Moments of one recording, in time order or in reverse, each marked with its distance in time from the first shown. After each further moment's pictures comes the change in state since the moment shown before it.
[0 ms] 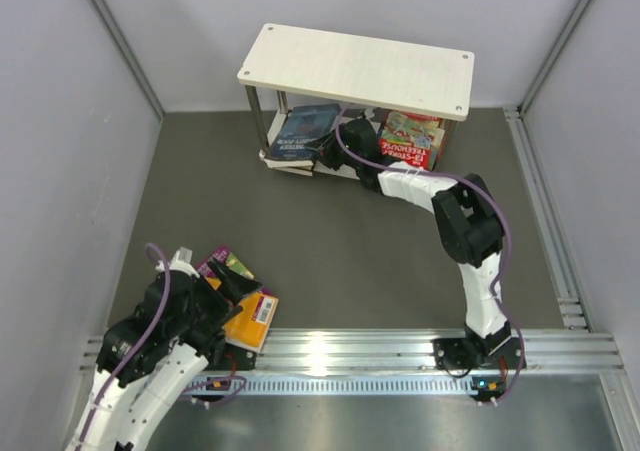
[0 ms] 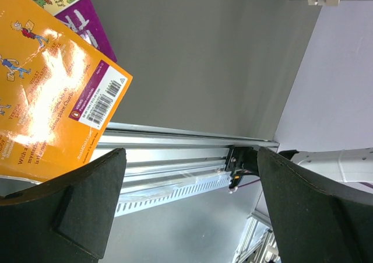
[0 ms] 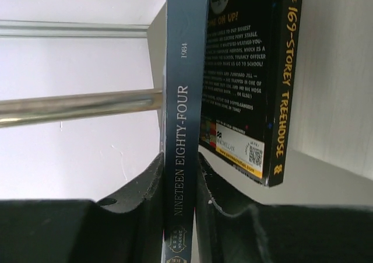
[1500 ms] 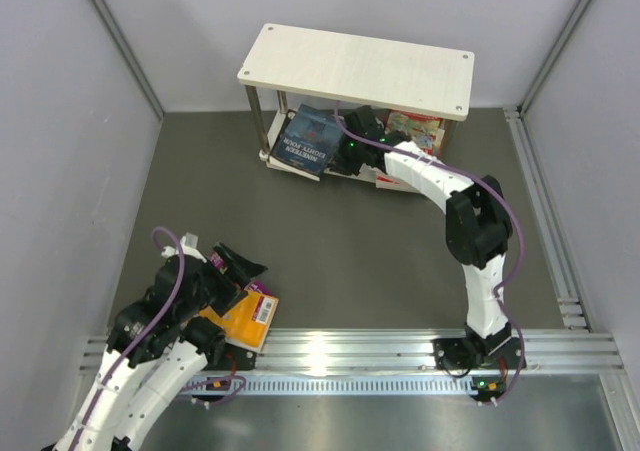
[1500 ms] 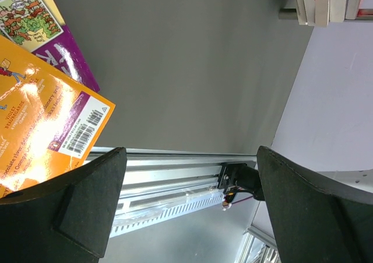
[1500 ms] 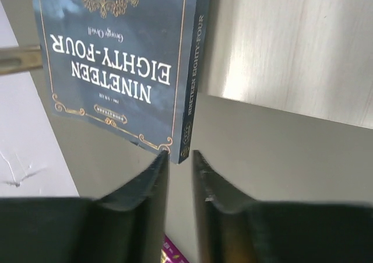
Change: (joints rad) left arm -0.002 0.125 -0.017 0.149 -0.039 -0.001; right arm -0.021 -0.026 0.243 -0.715 0.021 -0.296
